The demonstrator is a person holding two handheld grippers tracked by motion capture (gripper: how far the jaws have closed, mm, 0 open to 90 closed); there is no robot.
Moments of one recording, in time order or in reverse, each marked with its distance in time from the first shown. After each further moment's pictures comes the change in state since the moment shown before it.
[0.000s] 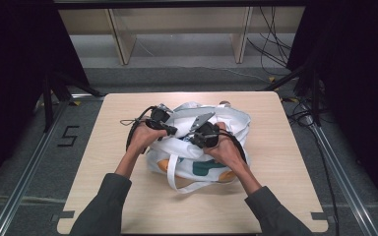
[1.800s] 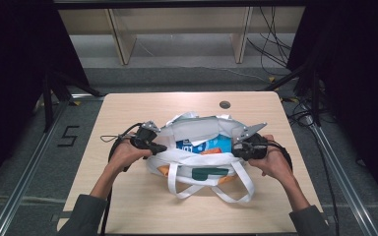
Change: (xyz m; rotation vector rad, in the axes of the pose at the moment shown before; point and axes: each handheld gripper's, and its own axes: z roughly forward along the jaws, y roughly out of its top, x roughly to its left) left arm -0.016 -0.054 -0.047 0.059 -0.088 0.121; right arm -0.031 -0.107 -0.073 0.055 -0.037 0.147
